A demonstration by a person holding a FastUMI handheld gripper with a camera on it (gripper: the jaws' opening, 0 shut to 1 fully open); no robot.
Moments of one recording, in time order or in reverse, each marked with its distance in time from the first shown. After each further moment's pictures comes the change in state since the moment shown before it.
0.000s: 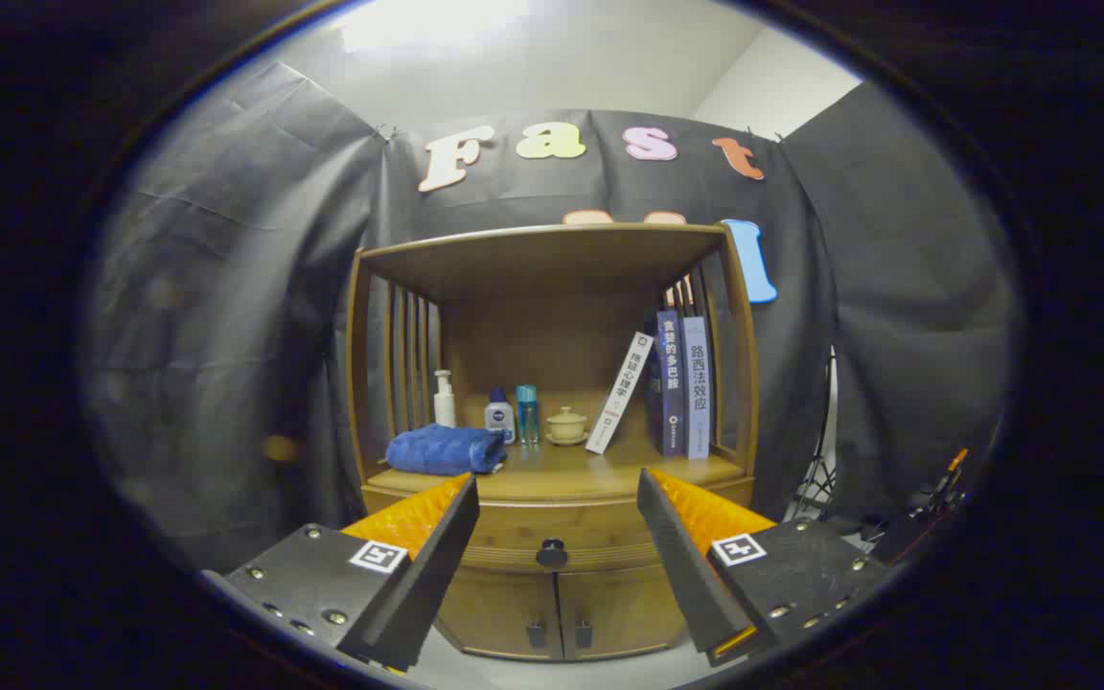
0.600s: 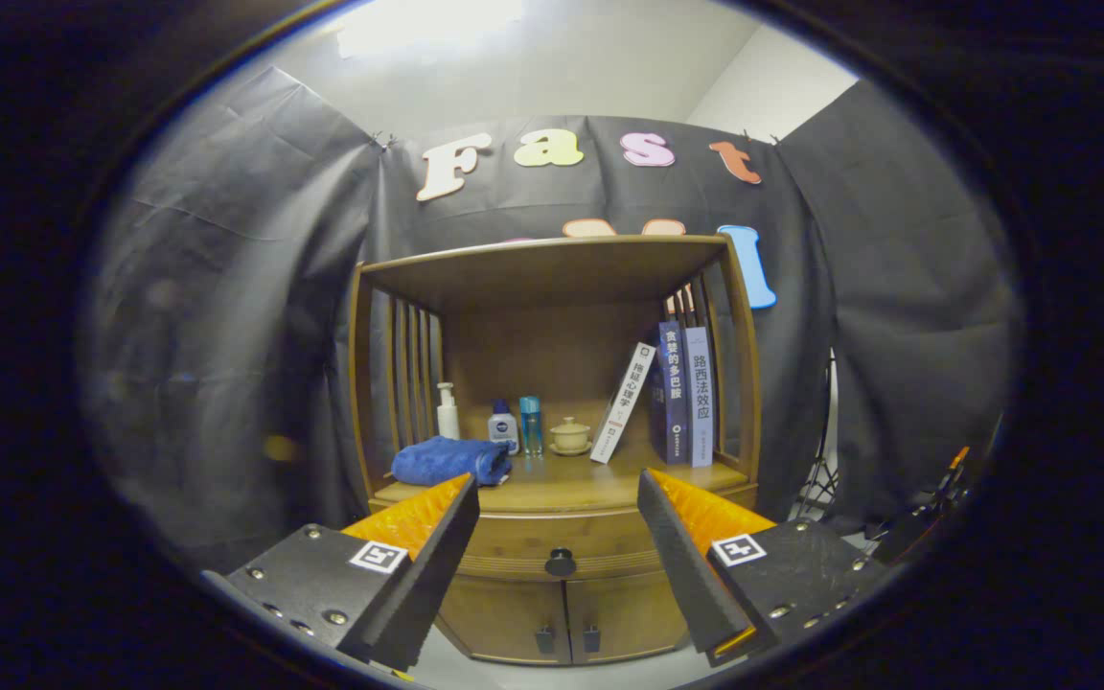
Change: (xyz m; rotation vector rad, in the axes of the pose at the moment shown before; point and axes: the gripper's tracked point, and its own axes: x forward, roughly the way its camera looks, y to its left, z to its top) arm 0.004 0.009 0.008 0.030 -0.009 -0.004
